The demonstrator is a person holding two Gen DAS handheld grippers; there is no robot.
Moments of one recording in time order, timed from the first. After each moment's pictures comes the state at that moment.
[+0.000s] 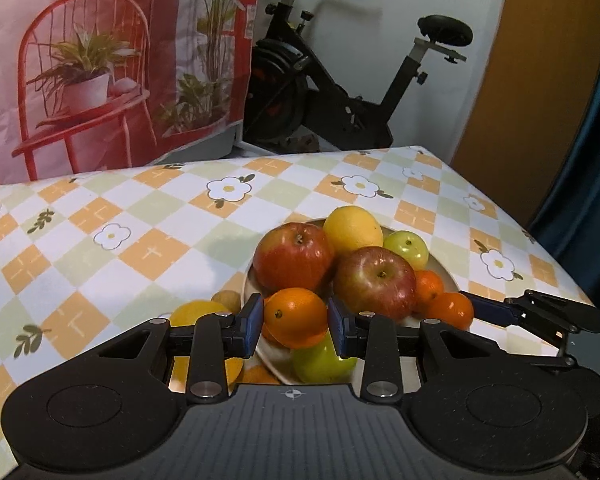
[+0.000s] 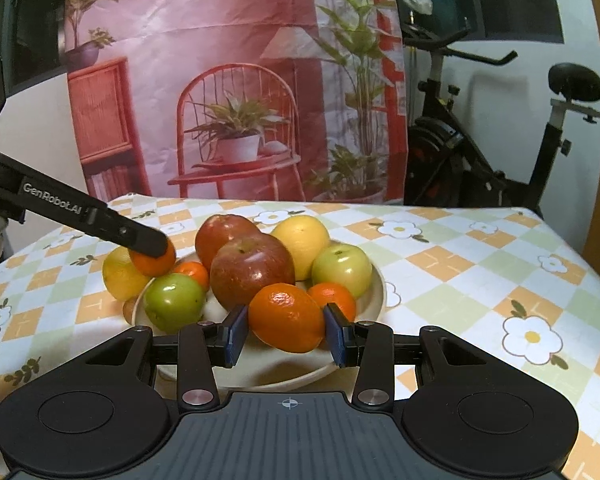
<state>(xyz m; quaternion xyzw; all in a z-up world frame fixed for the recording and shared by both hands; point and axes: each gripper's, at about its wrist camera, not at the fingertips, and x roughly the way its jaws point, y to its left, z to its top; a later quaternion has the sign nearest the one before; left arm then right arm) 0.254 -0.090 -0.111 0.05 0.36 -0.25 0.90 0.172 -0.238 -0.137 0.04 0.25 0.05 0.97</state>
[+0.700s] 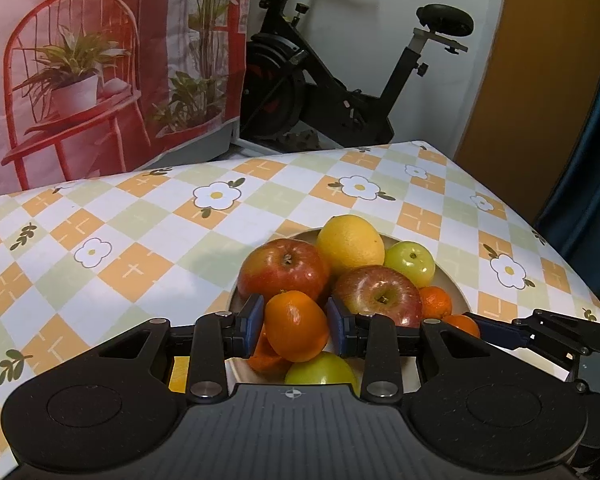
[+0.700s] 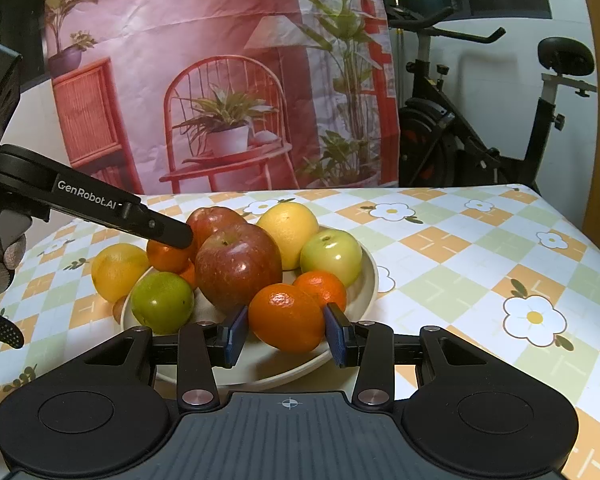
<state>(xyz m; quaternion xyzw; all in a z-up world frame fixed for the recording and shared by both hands) 0.275 -0.109 -0.115 0.06 0.37 -0.26 0.89 0.180 -0.247 -0.143 0.06 0.27 0.05 0.96</state>
